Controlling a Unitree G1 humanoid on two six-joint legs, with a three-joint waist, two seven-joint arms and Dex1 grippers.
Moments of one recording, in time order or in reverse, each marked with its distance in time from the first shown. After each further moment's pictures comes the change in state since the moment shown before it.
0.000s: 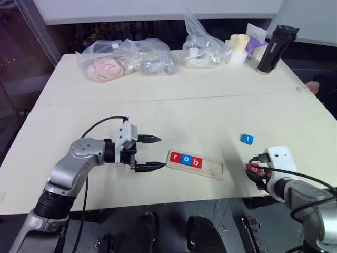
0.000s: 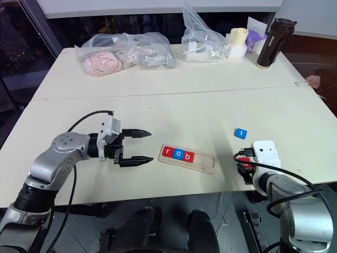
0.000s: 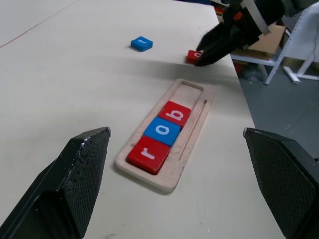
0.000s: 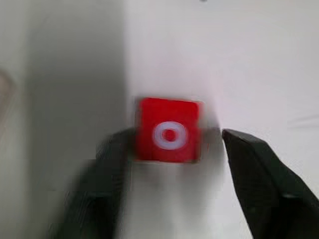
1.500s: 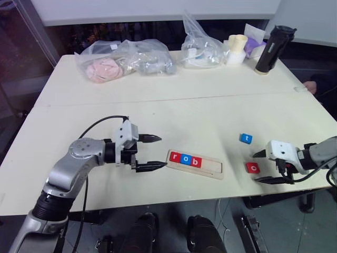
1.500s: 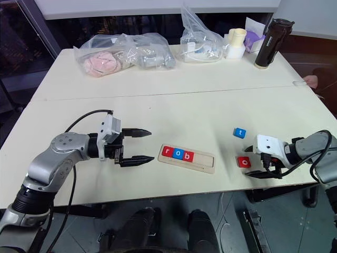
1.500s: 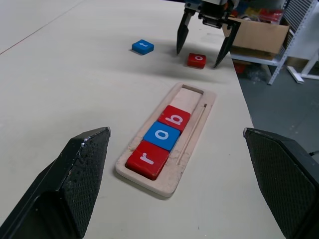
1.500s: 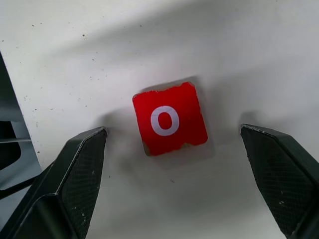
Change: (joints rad) left arm 0.009 0.003 0.008 -0.048 -0.010 0.043 0.040; right arm -0.253 -0.544 0.413 1.108 -0.163 -1.605 1.037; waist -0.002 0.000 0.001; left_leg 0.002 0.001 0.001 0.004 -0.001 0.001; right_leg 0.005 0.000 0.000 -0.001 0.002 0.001
